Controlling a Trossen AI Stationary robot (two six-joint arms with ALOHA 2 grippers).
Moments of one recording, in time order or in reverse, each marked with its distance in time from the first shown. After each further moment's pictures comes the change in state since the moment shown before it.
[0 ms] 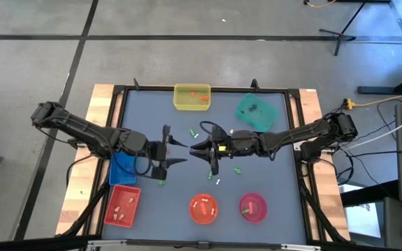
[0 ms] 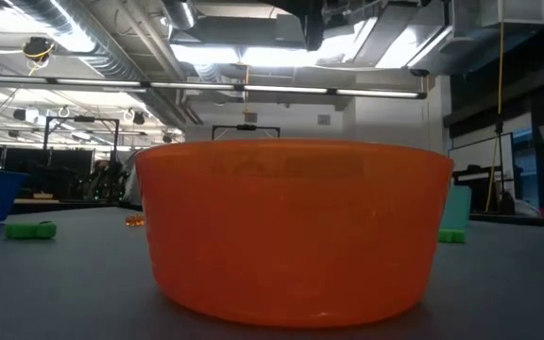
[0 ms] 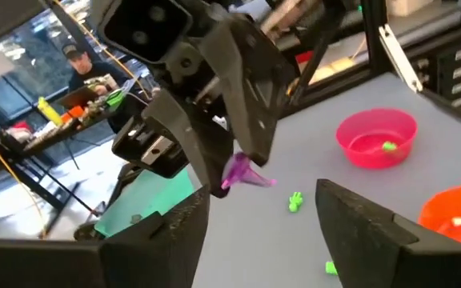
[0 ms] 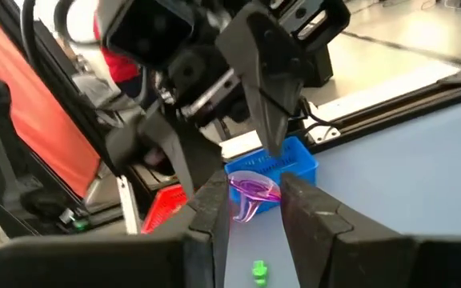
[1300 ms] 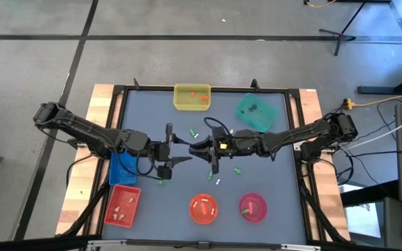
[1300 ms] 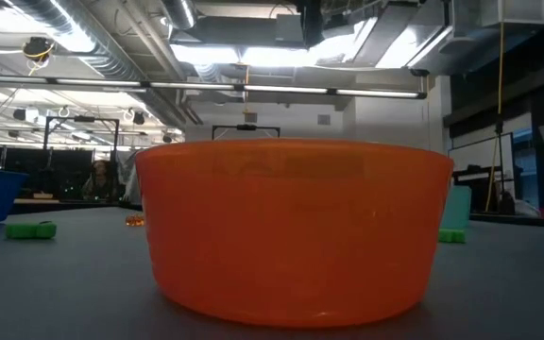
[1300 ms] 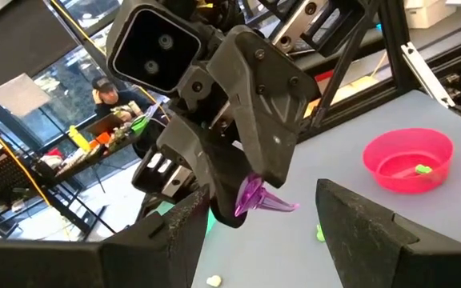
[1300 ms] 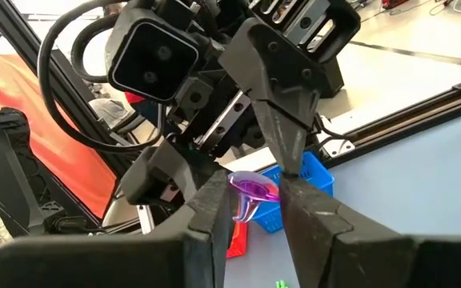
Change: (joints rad) left arm 0.010 0.058 0.000 0.158 -0.022 0.092; right arm 0.000 0.000 0.000 0.065 0.000 0.062
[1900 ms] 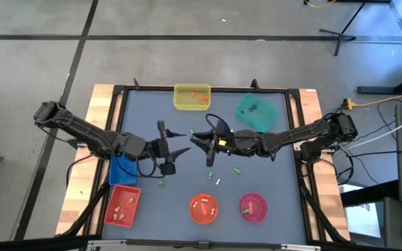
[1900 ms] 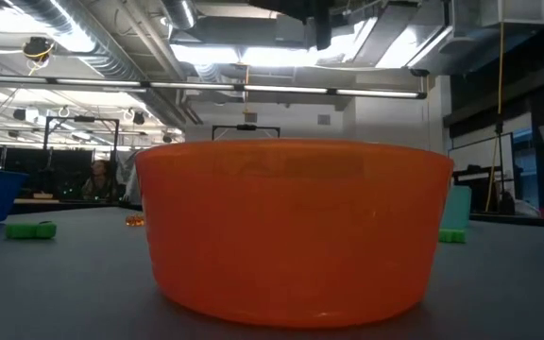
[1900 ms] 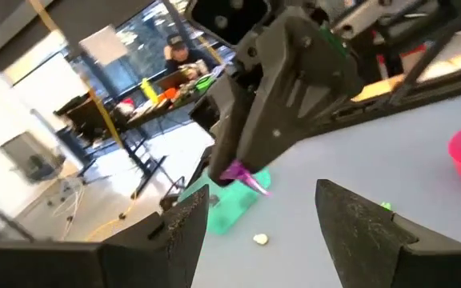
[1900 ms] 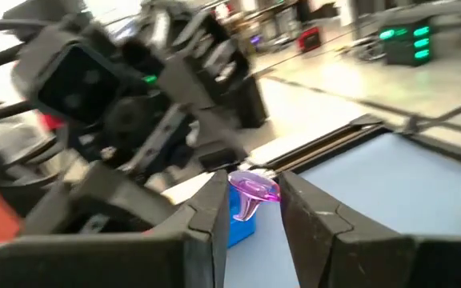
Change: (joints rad) left arm -0.060 -0.008 0.000 -0.030 -0.339 -0.080; right arm 0.000 0.000 0.000 -0.006 0.260 -0.080
